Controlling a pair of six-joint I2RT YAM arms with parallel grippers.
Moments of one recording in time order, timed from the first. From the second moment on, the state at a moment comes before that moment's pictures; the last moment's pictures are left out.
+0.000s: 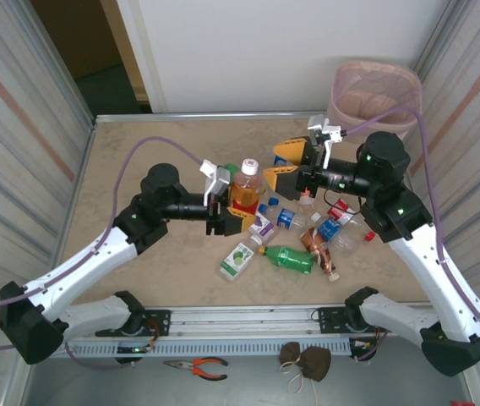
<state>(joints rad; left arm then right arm) -0.74 1.09 0.95 0.05 0.86 -0.24 0.54 1.02 1.31 -0.28 -0.73 0.30</state>
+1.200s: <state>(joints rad) -0.78 1.04 0.97 0.02 0.82 -0.15 0.71 1.01 1.33 -0.33 -0.61 0.24</state>
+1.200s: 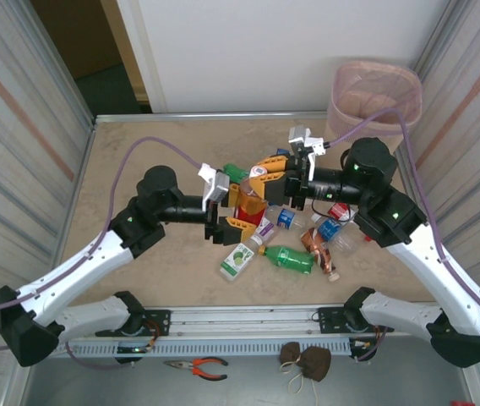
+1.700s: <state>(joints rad) -0.78 0.94 0.94 -0.03 0.67 -0.11 0.27 1.04 1.41 -0.47 -0.40 0.26</state>
